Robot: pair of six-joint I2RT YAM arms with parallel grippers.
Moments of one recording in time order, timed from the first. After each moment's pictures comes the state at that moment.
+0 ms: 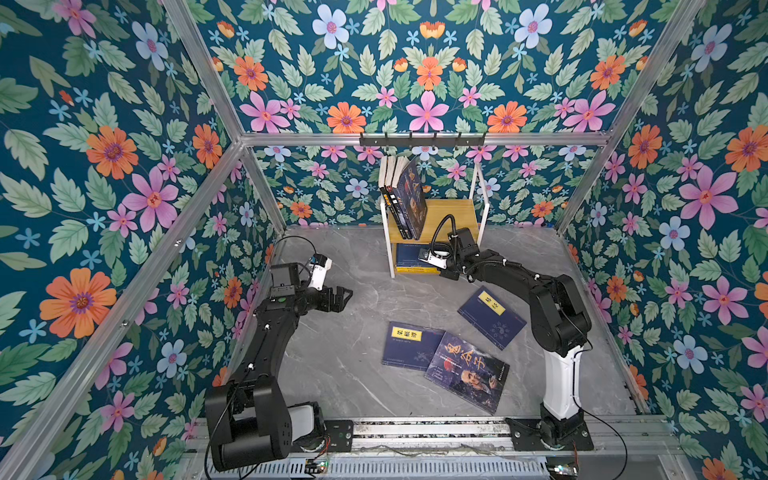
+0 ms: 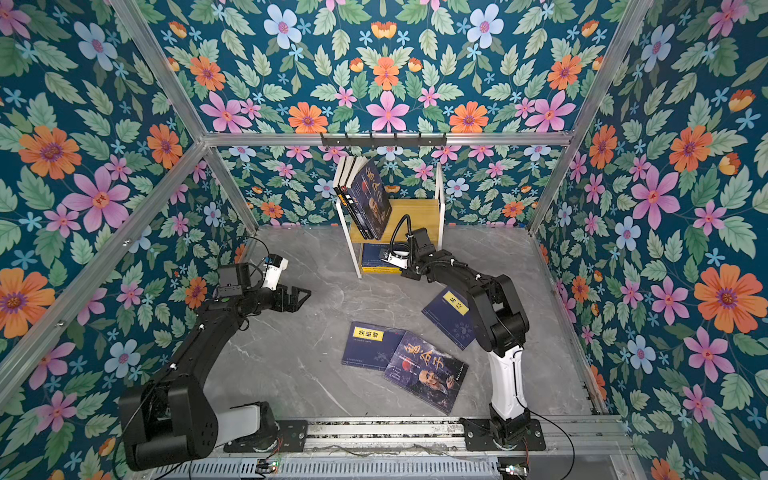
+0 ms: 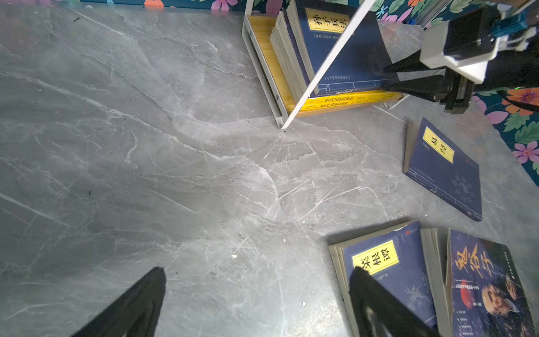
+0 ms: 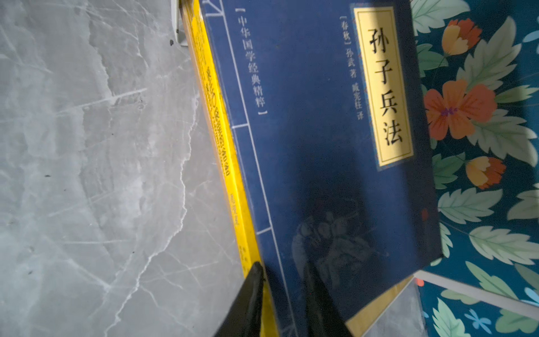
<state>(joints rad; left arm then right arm) 0.10 1.26 0.85 -0.41 0.59 0.19 0.44 2.04 1.53 -0.29 -0.07 -0.95</state>
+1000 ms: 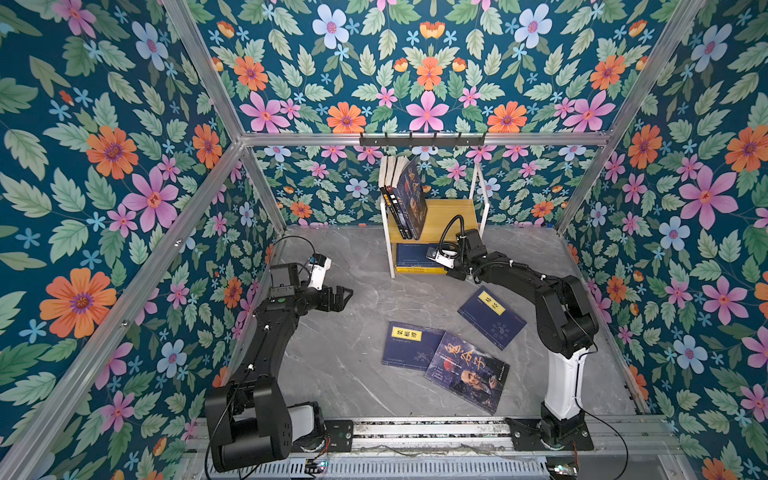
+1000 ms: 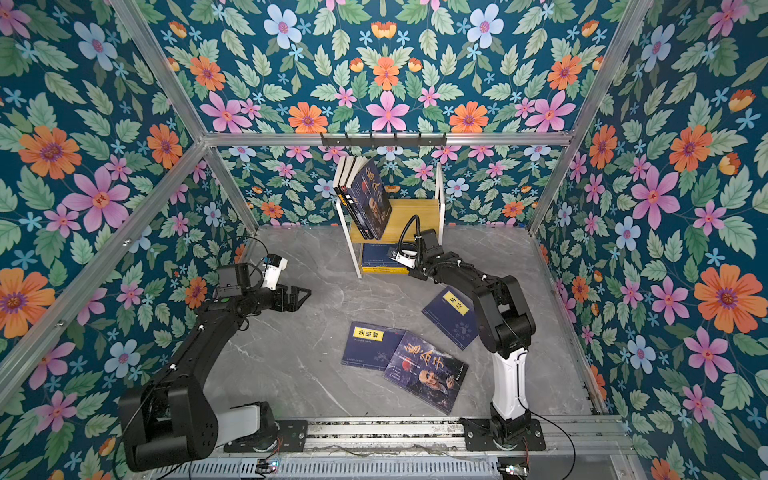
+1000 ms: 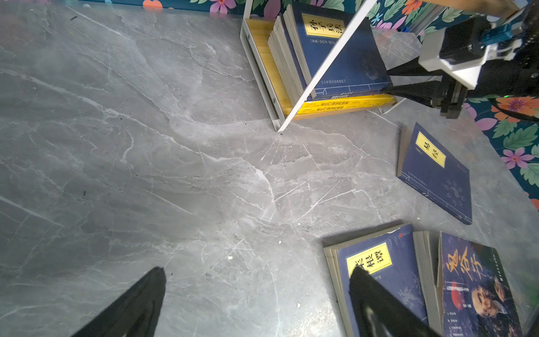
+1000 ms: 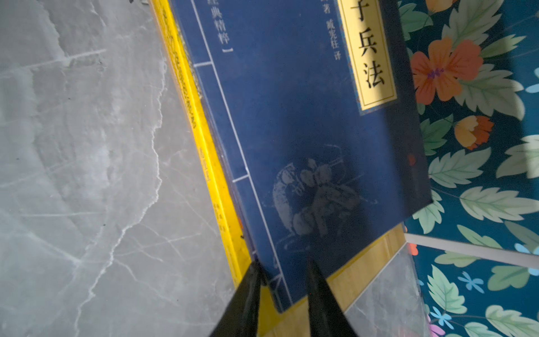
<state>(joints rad) 0.10 1.25 0.85 -0.40 0.61 0.16 0.41 2.01 1.47 -0.24 -0.05 -0.92</state>
